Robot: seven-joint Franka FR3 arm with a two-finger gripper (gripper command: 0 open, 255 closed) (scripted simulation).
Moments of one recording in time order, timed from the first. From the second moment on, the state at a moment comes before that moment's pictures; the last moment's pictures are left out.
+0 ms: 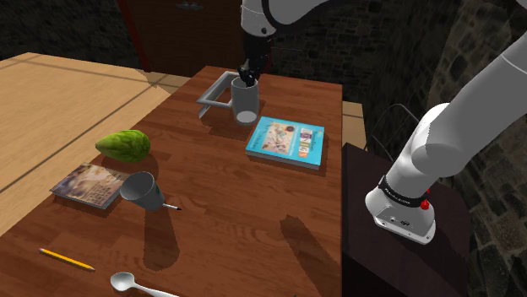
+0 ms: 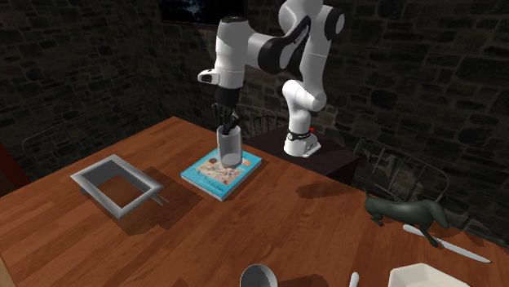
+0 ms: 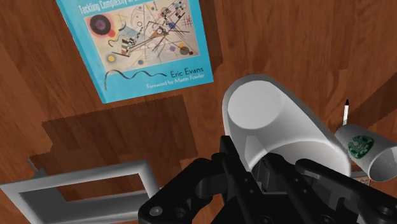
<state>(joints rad) 0.00 -0.23 0.28 -2.13 0.00 2.07 0.13</state>
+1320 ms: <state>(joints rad) -0.19 0.08 0.04 -1.79 0.01 2.04 -0.30</state>
